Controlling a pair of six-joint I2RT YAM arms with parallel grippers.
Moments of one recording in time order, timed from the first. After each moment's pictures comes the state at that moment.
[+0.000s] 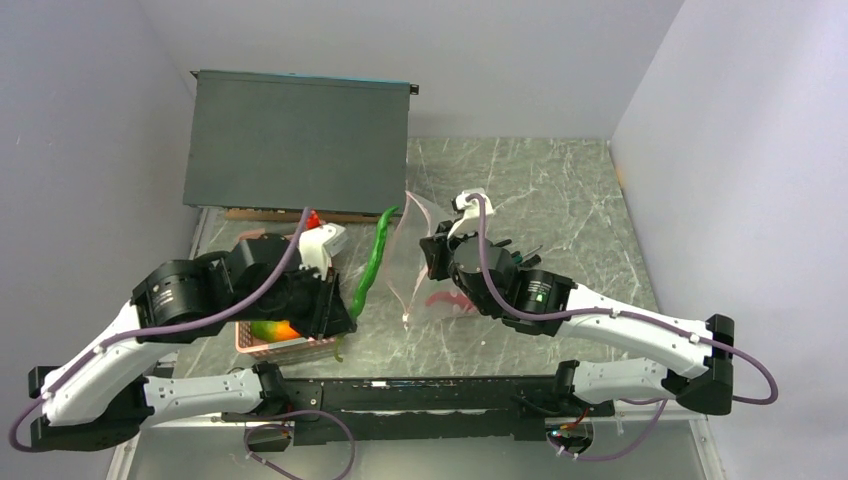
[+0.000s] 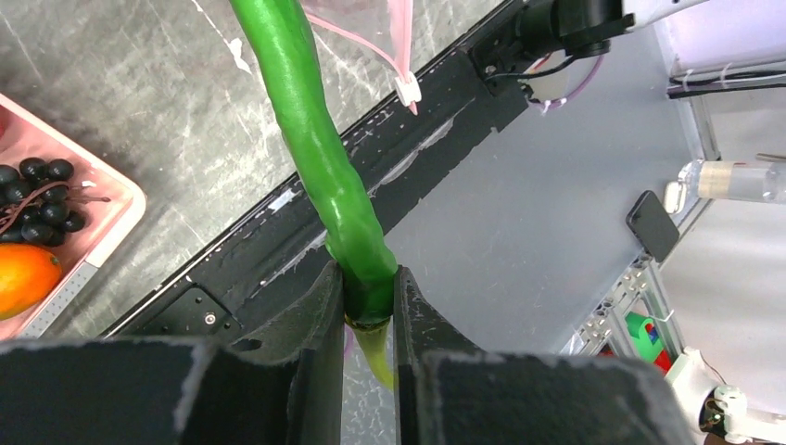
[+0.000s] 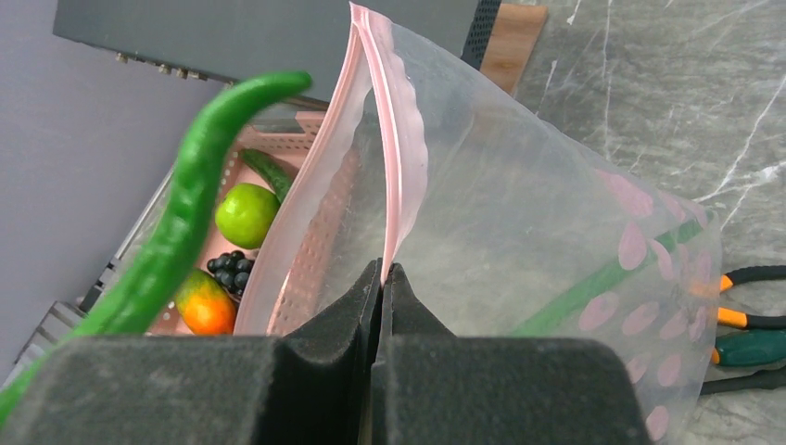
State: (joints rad) left arm -1.11 0.92 1.45 -1.26 0.04 -0.65; right arm 1.19 1.13 1.08 -0.25 0.65 0.51
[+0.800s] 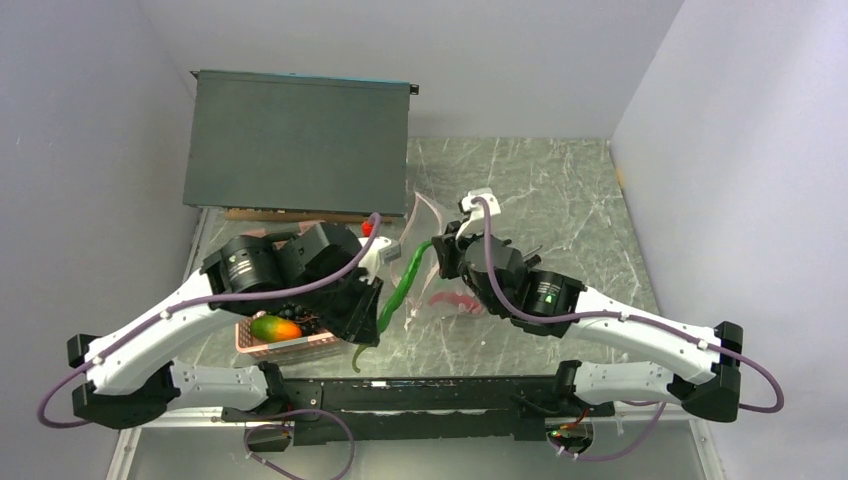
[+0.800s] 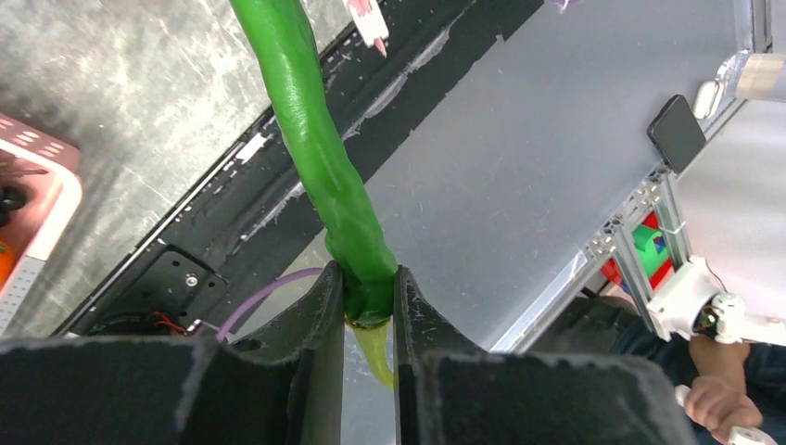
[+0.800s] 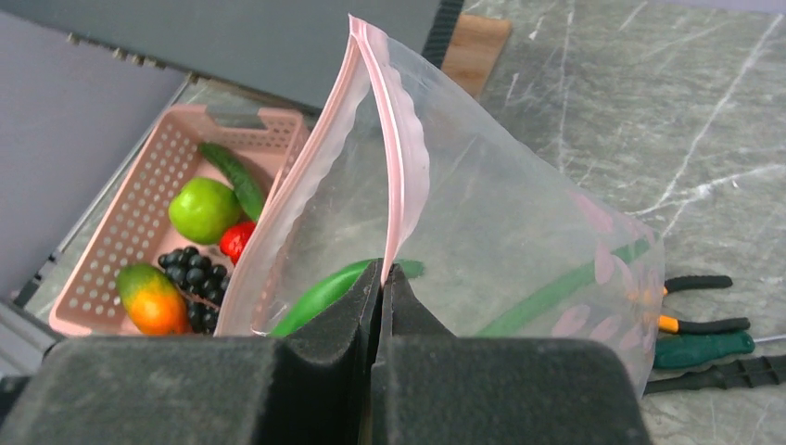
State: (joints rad) left arm -1.11 1.12 1.52 -1.33 0.21 -0.58; right arm 1.15 1.07 1.04 -0.26 0.66 0.44
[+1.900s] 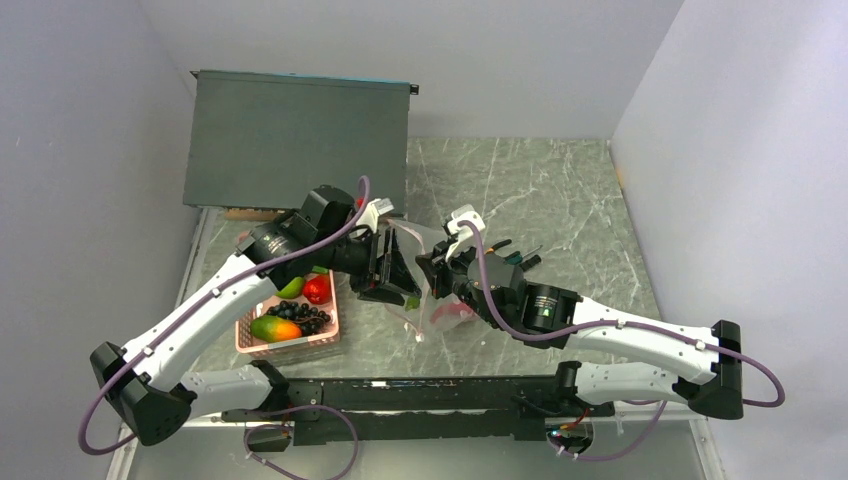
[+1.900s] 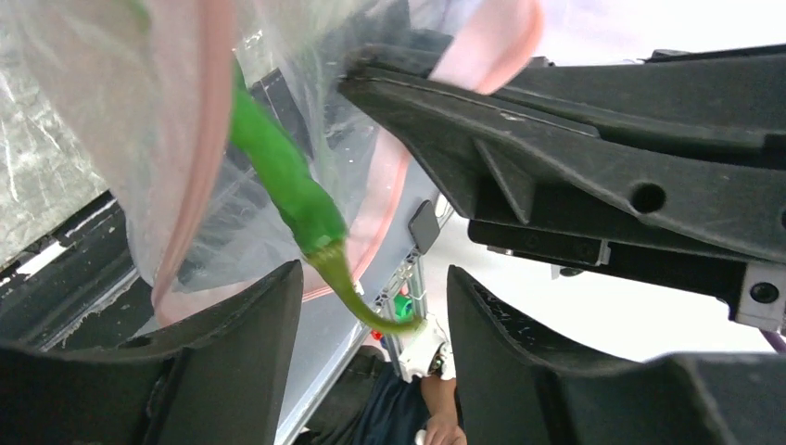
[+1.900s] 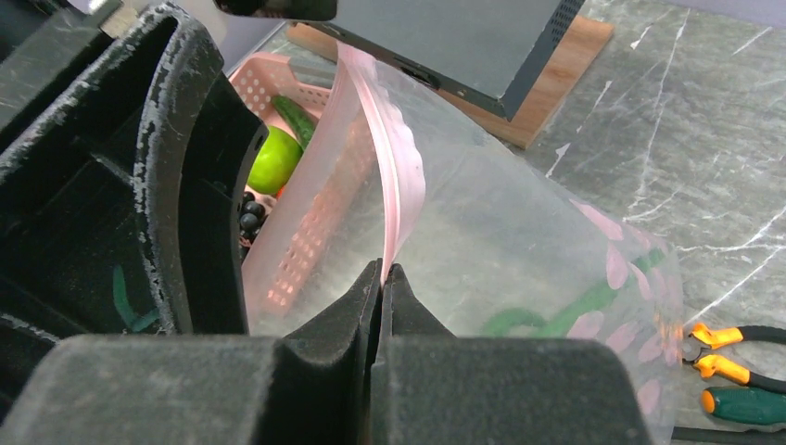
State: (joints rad) left arm -0.71 1.16 1.22 -0.80 0.69 -0.88; right arm 1.22 1.03 0.93 -0.11 0.51 0.32
